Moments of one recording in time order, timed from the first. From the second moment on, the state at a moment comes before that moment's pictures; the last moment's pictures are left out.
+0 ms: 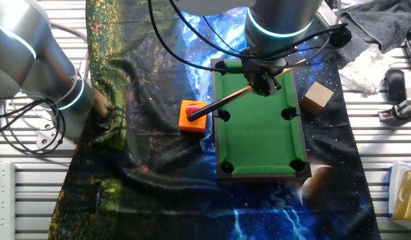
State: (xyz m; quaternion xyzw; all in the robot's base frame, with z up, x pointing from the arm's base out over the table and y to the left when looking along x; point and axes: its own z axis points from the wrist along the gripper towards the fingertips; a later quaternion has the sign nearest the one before) arm 0.482 0.009 0.146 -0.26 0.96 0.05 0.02
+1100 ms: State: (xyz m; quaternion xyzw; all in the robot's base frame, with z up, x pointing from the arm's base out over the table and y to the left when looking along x) arm 0.481 0.014 0.148 -0.28 0.96 0.06 0.02
